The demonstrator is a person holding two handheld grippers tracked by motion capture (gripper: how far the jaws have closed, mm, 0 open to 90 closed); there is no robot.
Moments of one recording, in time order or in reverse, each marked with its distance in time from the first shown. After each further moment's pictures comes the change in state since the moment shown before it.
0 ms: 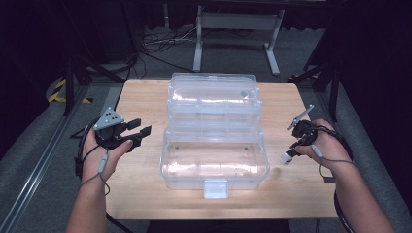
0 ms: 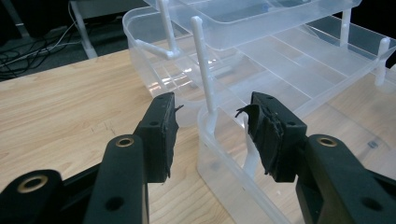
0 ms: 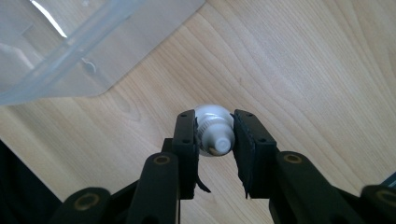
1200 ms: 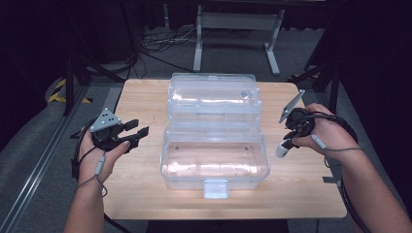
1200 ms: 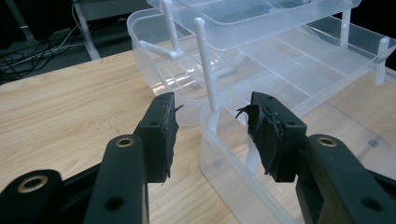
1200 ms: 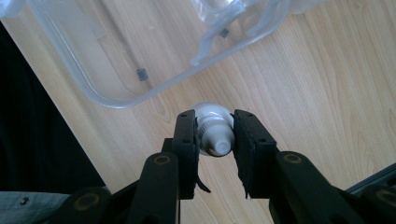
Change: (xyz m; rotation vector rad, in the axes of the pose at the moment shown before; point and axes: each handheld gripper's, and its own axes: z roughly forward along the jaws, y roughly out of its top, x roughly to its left) left arm 0.000 -0.001 -0.006 -0.004 0.007 0.006; right arm 0.037 0.044 -0.062 0.030 -0.004 -0.242
